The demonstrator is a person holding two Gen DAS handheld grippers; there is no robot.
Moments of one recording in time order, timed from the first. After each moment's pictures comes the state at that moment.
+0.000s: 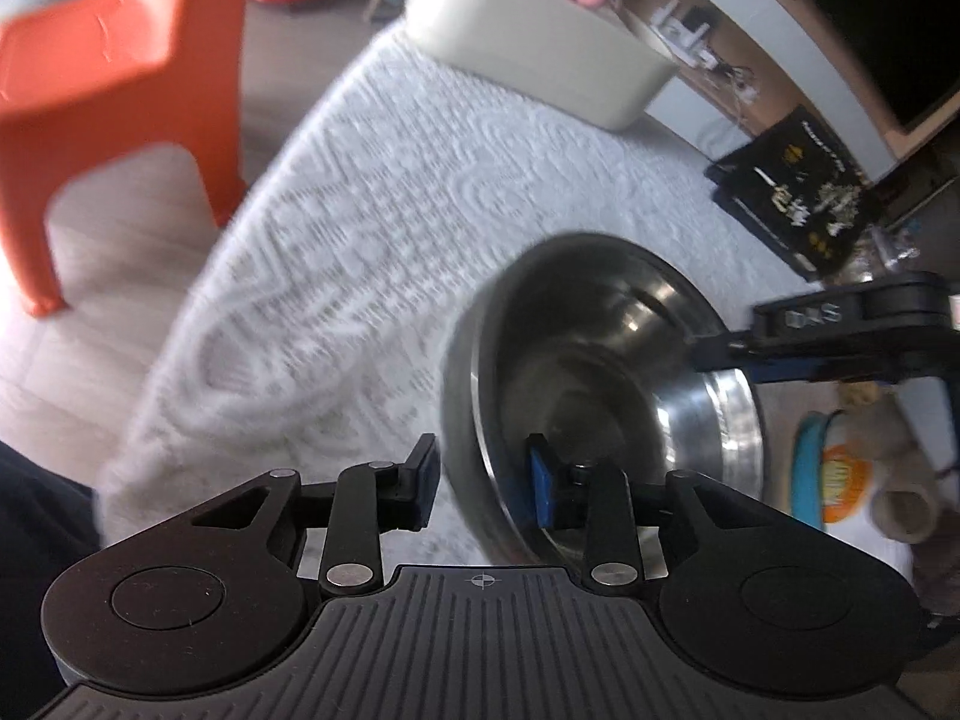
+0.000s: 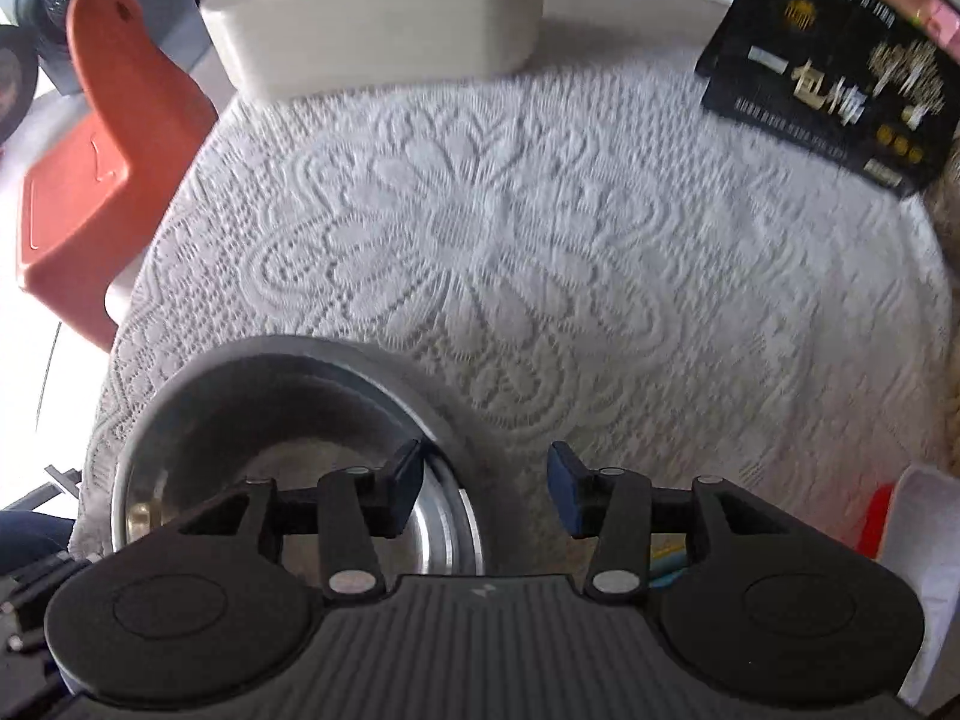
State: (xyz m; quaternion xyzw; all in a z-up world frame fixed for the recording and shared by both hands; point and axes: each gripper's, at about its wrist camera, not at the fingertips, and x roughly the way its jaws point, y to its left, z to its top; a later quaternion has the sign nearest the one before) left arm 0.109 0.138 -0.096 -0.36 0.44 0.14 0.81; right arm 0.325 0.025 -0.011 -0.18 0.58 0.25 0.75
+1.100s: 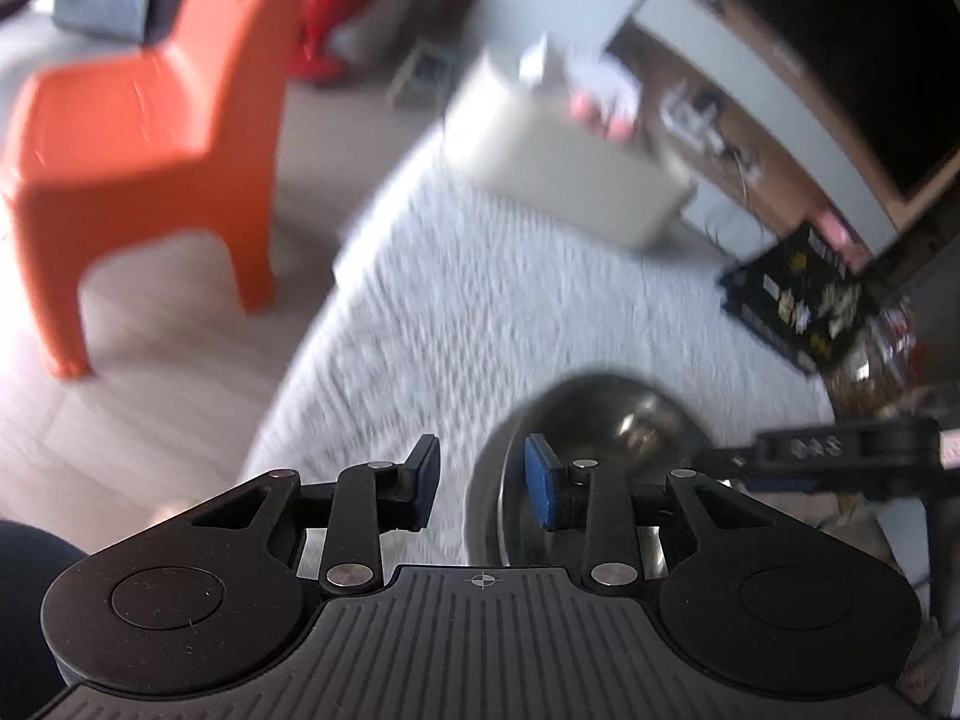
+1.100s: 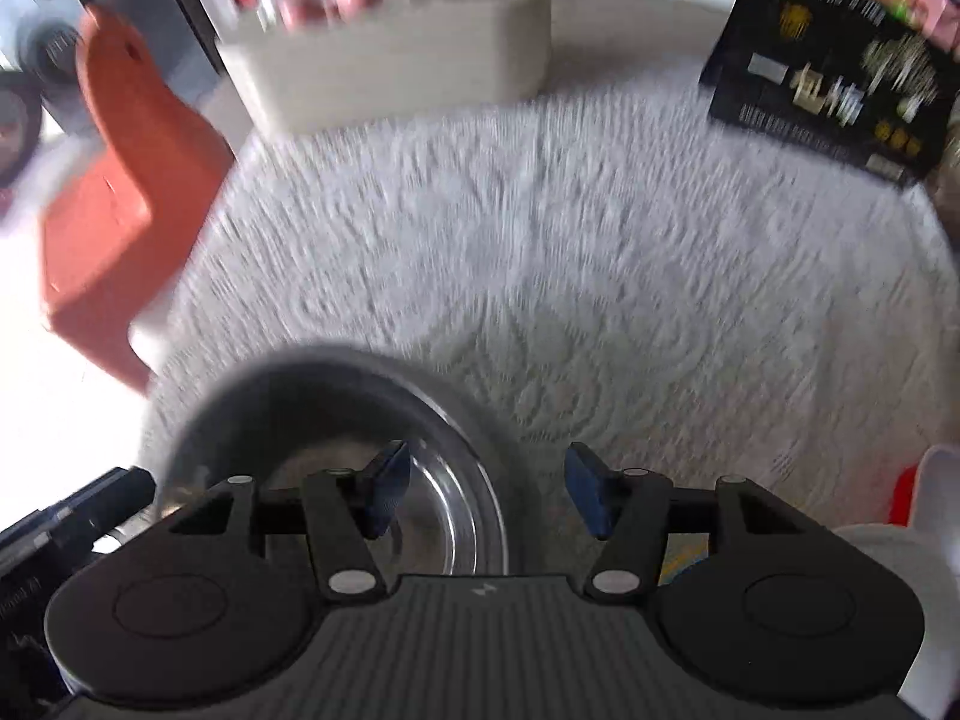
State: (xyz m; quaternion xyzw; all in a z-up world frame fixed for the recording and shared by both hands) left arm 0.093 0.176 -0.049 -0.34 0.35 0.20 0.85; right arm 0.309 0.024 0.013 -0.13 0.55 0.26 0.78
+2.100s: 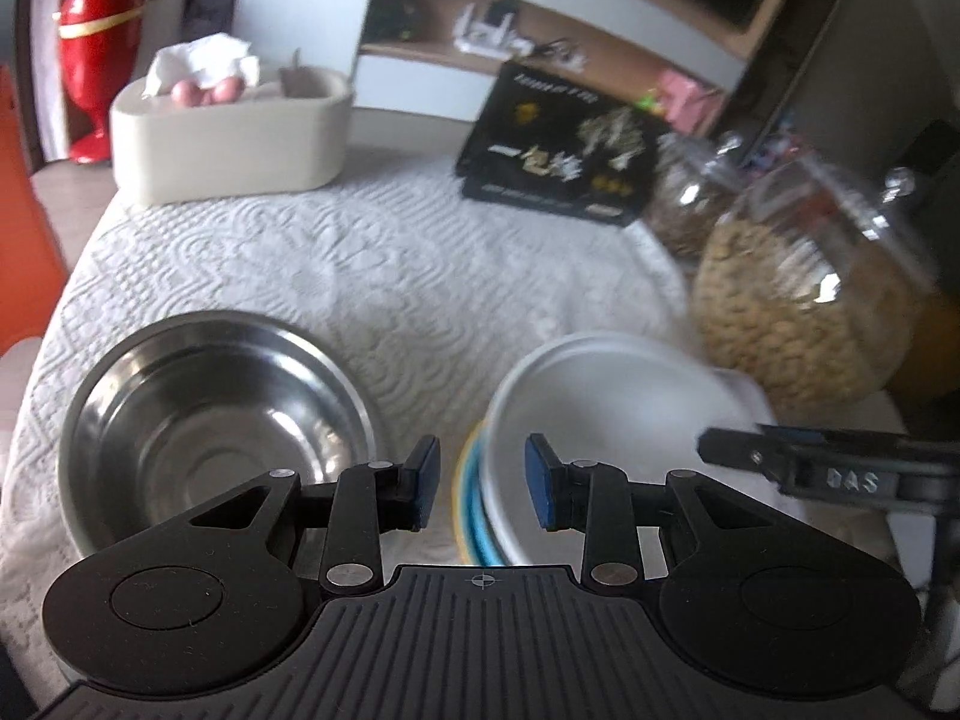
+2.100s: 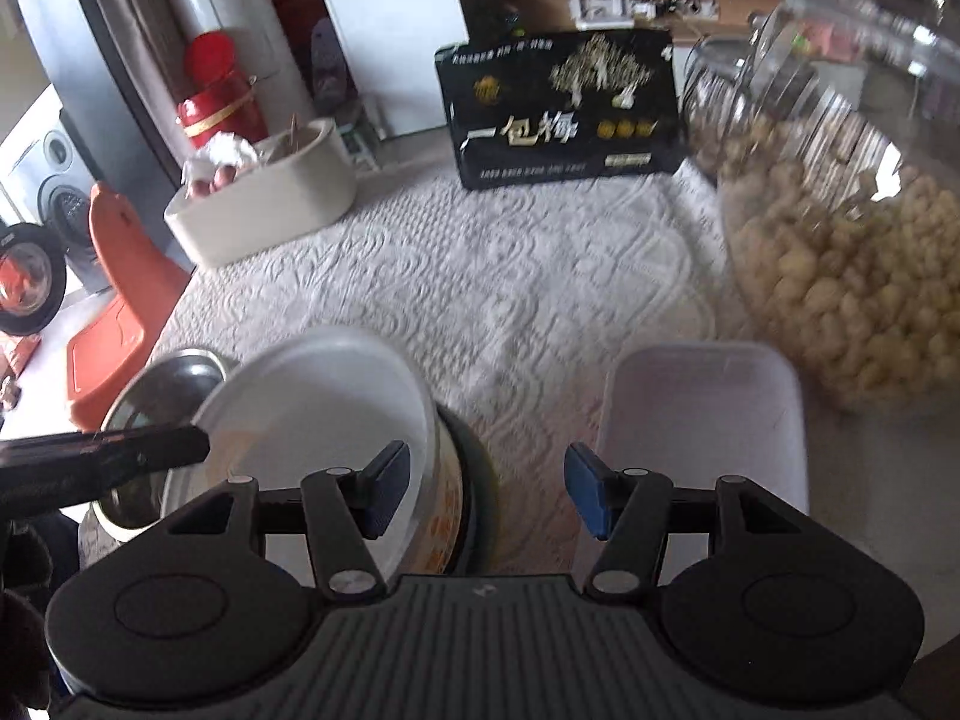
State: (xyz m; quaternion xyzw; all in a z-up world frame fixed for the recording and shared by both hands) left arm 0.180 -0.007 -0.022 -0.20 0.41 0.06 0.89; right arm 0.290 -0.229 0.028 -0.02 0.45 0.26 0.85
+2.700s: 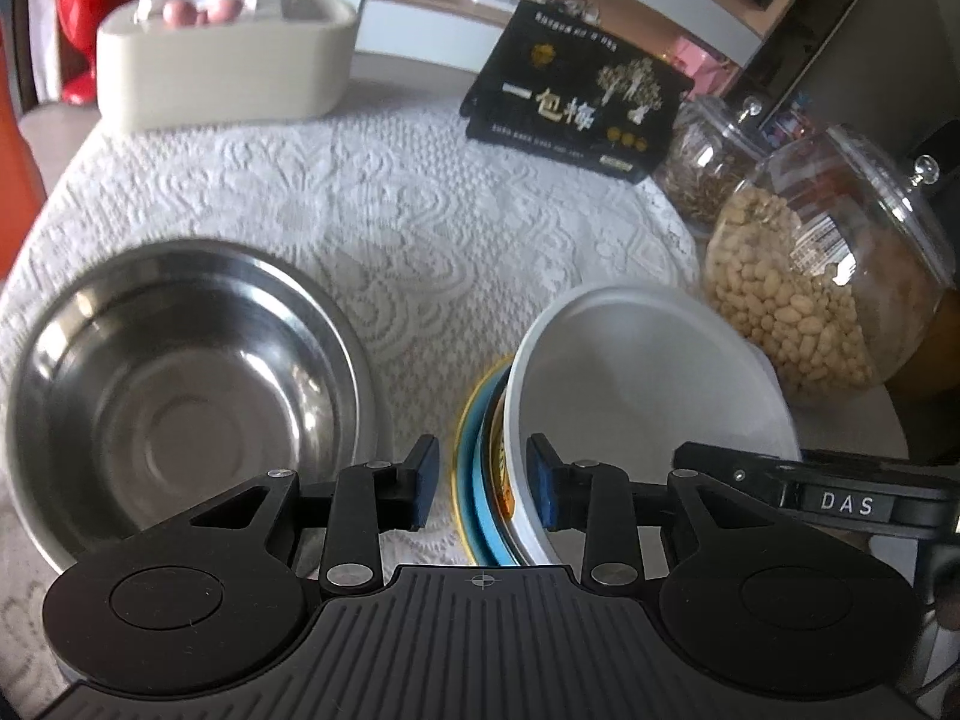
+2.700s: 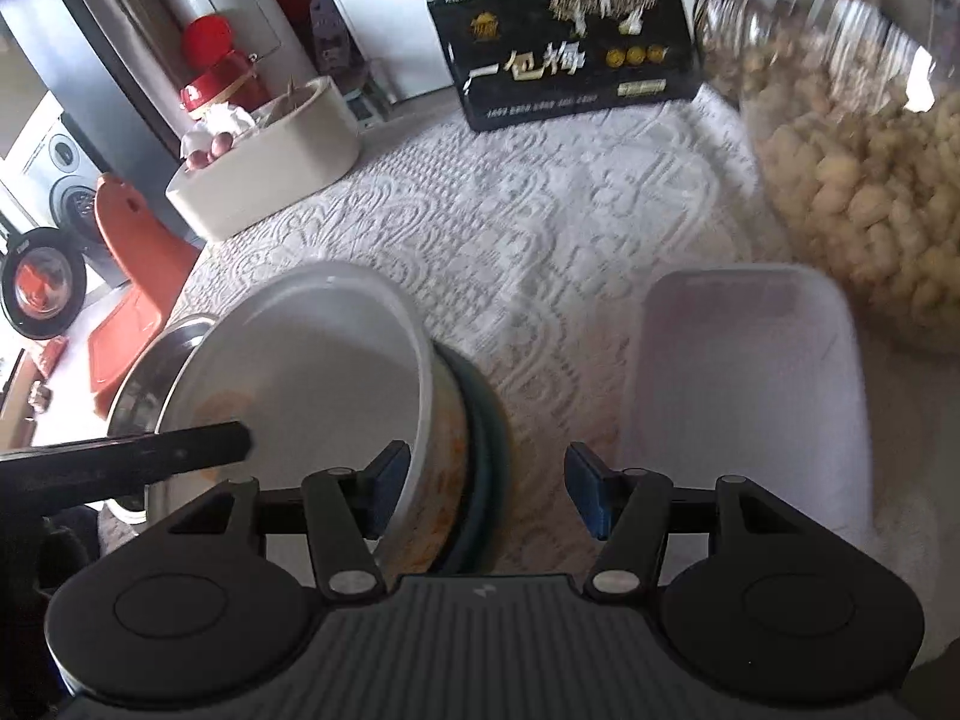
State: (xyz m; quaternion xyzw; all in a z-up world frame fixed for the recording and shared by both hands) left arm 0.192 -0.003 -0.049 -0.24 0.44 0.04 0.86; right arm 0.295 -0.228 -0.005 0.01 0.50 0.28 0.82
